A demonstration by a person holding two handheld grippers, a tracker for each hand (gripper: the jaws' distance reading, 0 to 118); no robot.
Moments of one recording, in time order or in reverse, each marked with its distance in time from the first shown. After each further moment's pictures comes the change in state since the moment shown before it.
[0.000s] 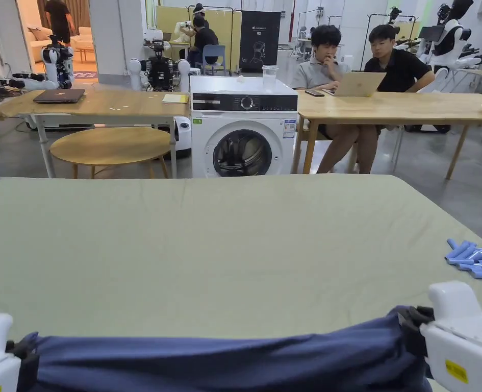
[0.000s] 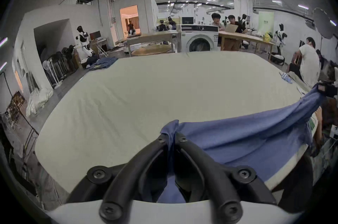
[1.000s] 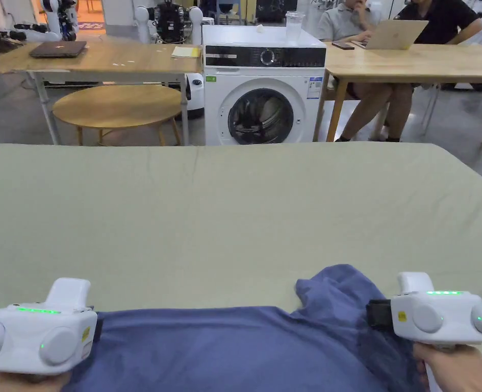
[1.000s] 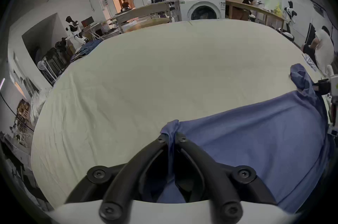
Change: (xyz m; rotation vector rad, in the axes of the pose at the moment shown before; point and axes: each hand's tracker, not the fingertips) left arm 0.039 0.067 -0.231 -0.228 0.046 -0.067; right arm 0.019 0.019 -0.323 -0.378 -0.126 -0.107
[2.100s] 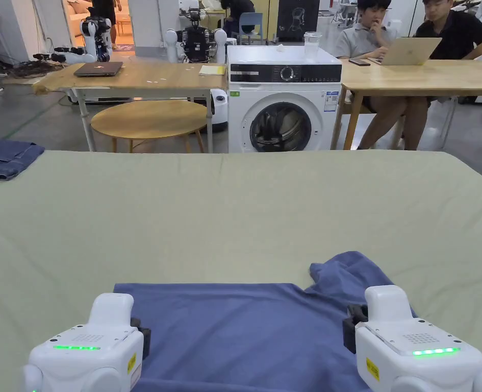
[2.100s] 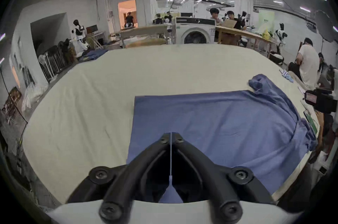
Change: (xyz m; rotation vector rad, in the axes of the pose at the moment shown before) left arm 0.025 -0.094 0.128 0.172 -0.079 0.099; right arm -0.100 -0.120 0.217 0.369 0.220 0.070
